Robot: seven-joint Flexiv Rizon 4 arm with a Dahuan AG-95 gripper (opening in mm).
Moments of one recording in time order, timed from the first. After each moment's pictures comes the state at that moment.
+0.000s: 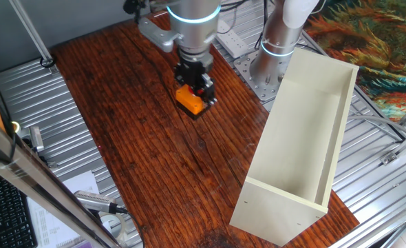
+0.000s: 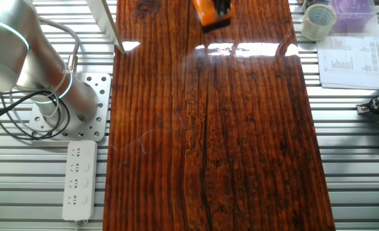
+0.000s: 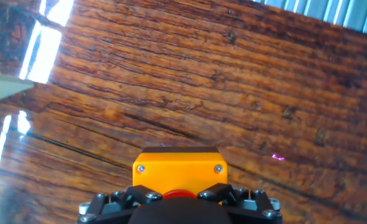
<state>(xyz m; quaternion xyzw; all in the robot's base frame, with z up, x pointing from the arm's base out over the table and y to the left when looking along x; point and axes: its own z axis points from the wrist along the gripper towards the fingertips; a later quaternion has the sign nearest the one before) 0.419 0.123 0.268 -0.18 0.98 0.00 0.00</state>
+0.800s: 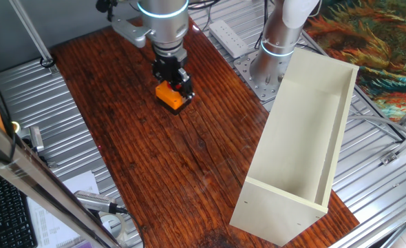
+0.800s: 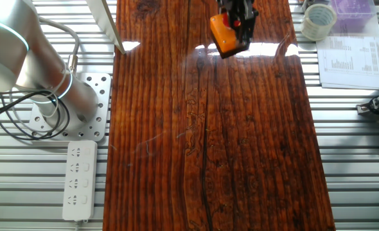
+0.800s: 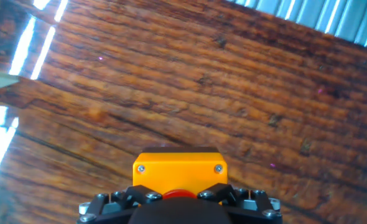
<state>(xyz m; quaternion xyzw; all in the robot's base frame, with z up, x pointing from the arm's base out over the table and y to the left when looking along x) 0.456 0.079 0.249 -0.18 0.98 0.00 0.00</state>
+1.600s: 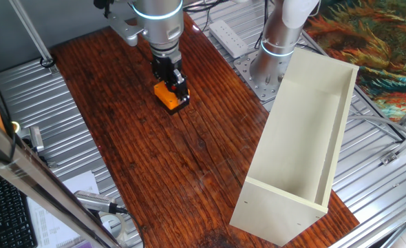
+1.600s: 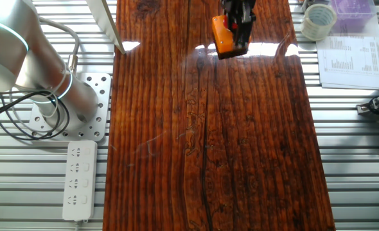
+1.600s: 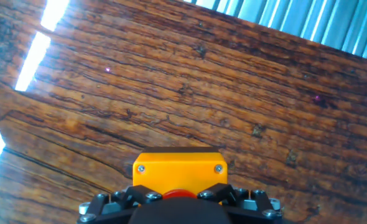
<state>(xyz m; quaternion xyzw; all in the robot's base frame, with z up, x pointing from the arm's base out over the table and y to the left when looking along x) 0.453 0.075 0.248 -0.08 1.00 -0.01 -0.01</state>
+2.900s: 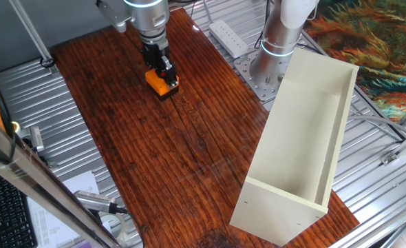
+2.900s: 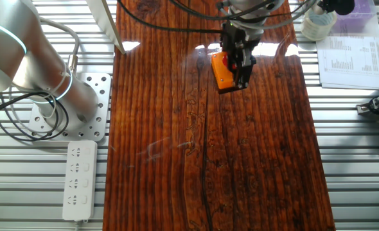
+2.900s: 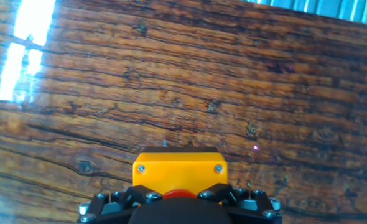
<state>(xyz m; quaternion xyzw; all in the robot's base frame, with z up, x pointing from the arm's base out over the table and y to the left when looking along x) 0.454 0.001 0.219 -0.09 1.00 0.00 -0.01</state>
